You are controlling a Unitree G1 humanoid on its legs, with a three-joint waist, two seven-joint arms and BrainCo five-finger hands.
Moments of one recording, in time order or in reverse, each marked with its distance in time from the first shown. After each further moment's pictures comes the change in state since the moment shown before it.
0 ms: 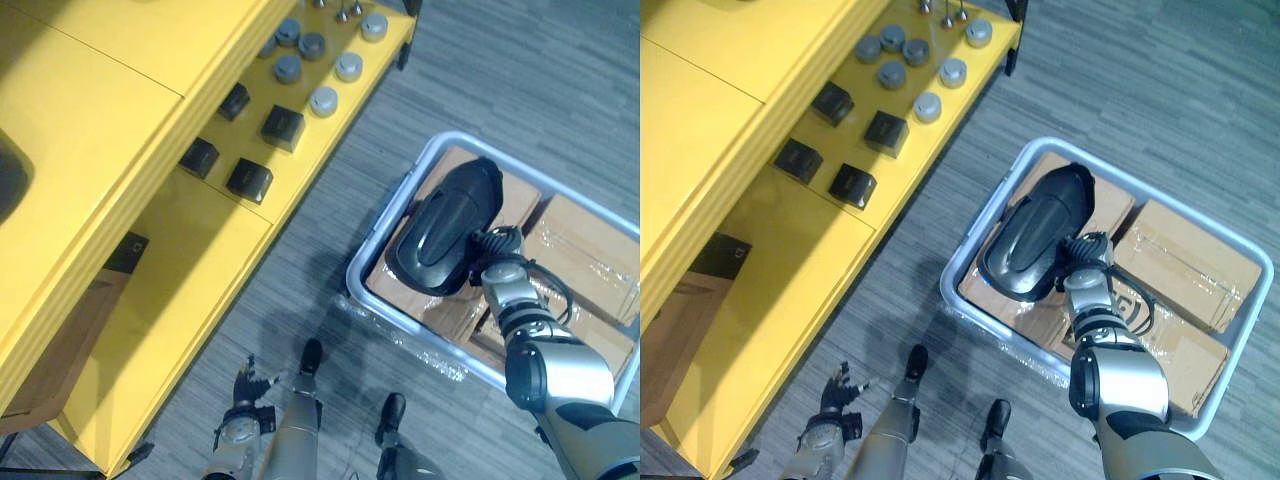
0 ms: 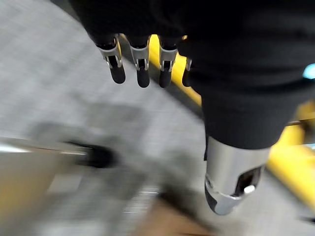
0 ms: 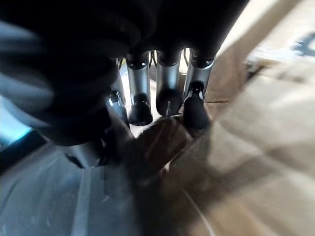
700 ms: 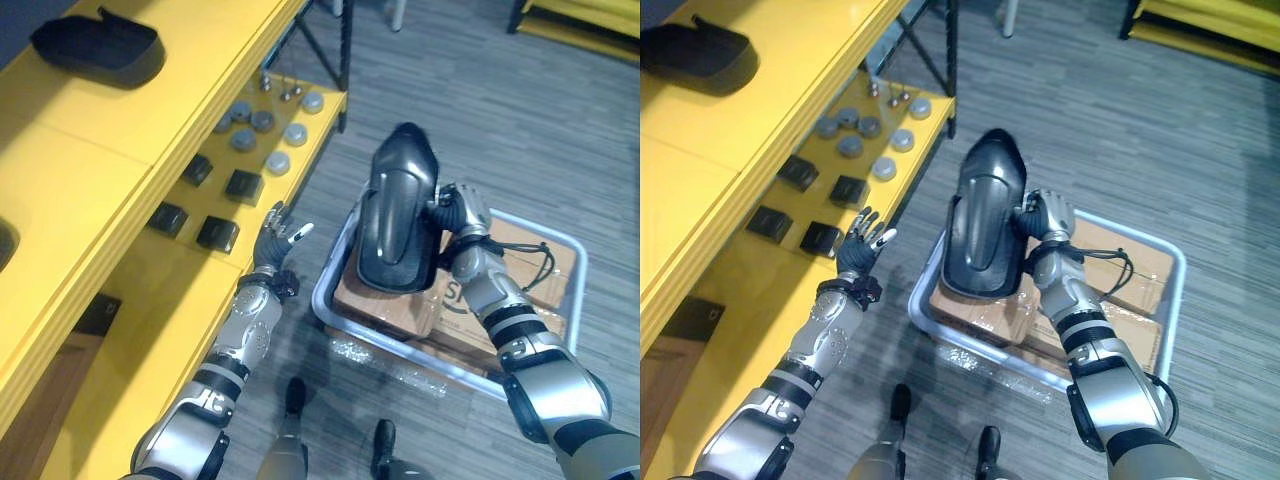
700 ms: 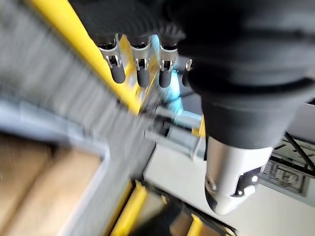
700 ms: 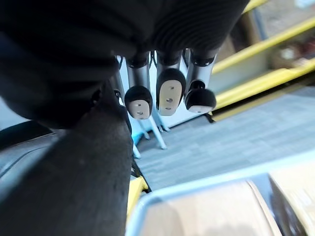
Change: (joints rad) left arm -0.561 0.160 -0.253 -0.021 -0.717 0.001 -0.162; right arm 0.056 0.000 0.407 -0.464 -0.252 -0.003 0.046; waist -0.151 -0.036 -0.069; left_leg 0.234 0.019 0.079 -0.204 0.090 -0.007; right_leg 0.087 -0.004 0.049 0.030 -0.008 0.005
